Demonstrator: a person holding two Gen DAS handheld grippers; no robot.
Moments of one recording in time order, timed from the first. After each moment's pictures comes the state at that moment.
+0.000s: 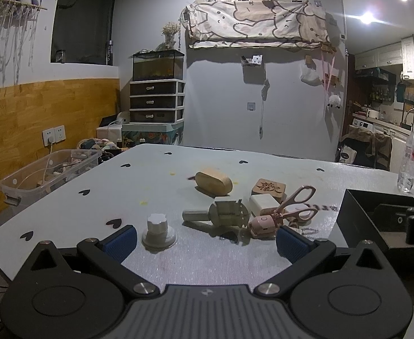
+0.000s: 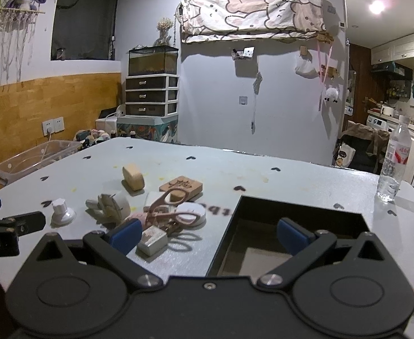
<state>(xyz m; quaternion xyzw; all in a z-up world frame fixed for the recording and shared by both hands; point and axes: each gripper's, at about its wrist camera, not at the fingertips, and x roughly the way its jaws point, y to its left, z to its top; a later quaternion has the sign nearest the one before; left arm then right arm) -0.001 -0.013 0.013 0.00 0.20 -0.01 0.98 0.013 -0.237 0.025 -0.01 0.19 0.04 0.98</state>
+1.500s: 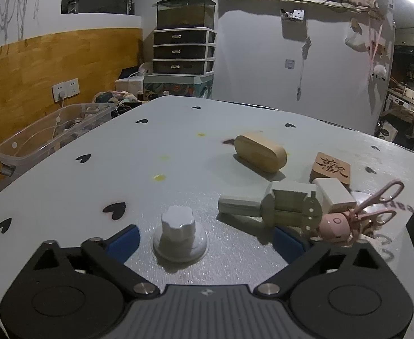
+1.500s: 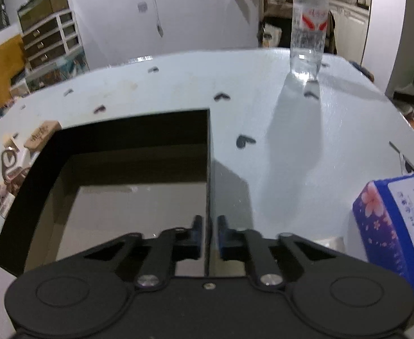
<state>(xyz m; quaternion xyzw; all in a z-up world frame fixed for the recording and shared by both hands) 0.129 0.025 -0.033 -0.02 0.30 0.05 0.95 0.076 -0.413 -0.033 0.09 0.43 -0.08 0.89</state>
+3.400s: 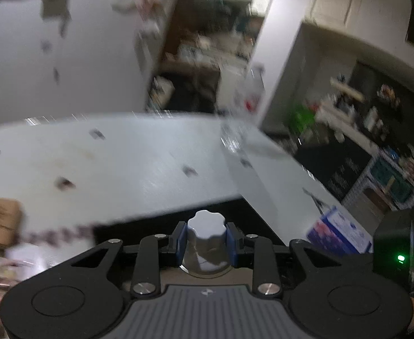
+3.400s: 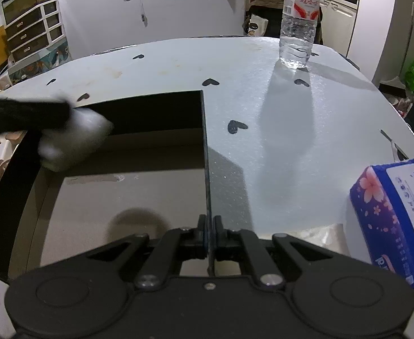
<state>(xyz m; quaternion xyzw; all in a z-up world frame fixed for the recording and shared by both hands) 0.168 -0.248 0.016 0.01 0.35 -0.41 0.84 0.079 -0.405 -0.042 0.09 0.43 -0.11 0.89</state>
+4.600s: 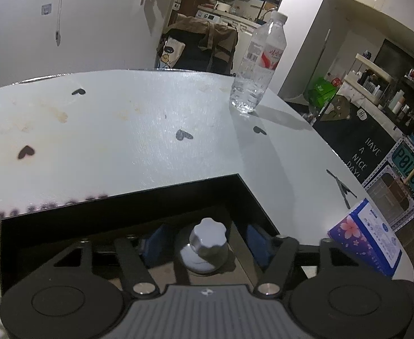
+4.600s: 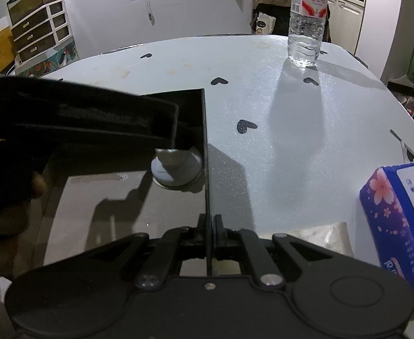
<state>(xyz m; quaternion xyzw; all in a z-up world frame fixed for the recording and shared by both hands) 0.191 -0.310 -0.021 0.02 0.41 -0.36 0.84 0.082 -0.404 -0.044 0.10 0.44 -0.10 0.89</state>
